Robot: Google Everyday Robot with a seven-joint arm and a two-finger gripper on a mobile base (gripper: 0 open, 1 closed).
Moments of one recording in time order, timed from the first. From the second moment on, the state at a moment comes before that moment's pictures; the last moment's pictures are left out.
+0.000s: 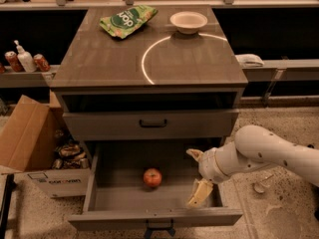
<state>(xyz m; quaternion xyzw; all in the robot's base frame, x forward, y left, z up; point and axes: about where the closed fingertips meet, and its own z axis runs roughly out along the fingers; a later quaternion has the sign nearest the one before) 0.458 -0.097 0.576 -0.61 0.71 0.22 0.25</state>
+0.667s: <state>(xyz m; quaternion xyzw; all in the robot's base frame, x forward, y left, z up) 0.499 -0.088 0.493 -0.61 0.71 0.24 0.26</state>
